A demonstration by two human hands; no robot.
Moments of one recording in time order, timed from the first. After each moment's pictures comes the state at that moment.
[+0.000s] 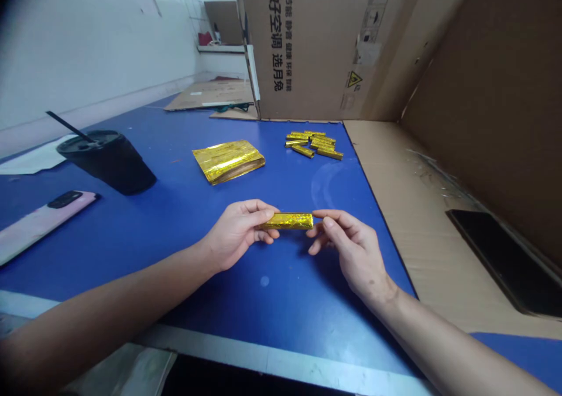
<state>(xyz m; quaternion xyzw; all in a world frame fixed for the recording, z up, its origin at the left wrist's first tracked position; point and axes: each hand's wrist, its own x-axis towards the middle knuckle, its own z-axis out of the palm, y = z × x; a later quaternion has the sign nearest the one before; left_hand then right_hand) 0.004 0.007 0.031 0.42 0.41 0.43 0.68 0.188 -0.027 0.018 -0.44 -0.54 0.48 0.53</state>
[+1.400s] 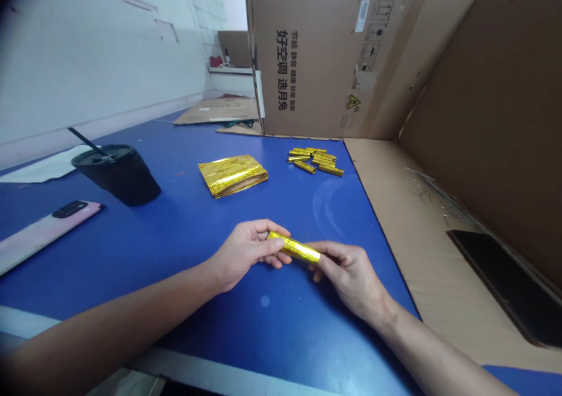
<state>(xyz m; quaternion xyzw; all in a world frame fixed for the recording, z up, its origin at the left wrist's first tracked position) 0.005 0.003 0.031 0.49 0.39 0.38 0.68 0.194 -0.021 0.019 -0.50 -0.64 0.45 0.38</state>
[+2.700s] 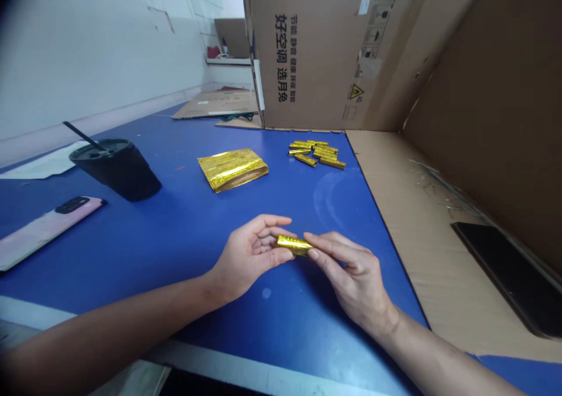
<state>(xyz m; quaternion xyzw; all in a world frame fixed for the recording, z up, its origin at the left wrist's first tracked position) 0.010 -0.015 0.020 0.58 0.36 0.45 0.58 0.185 -0.037 0.021 -0.42 -0.71 0.27 0.49</state>
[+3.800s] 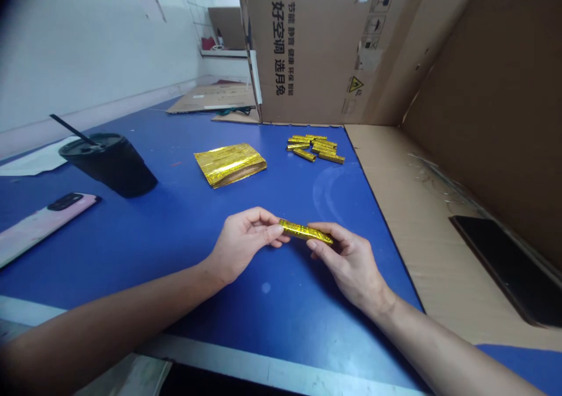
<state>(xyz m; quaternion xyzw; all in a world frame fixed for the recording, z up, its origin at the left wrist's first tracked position) 0.008 -0.003 0.026 0.52 0.41 0.46 0.59 0.185 -0.027 0.018 -0.51 -0.62 0.38 0.47</state>
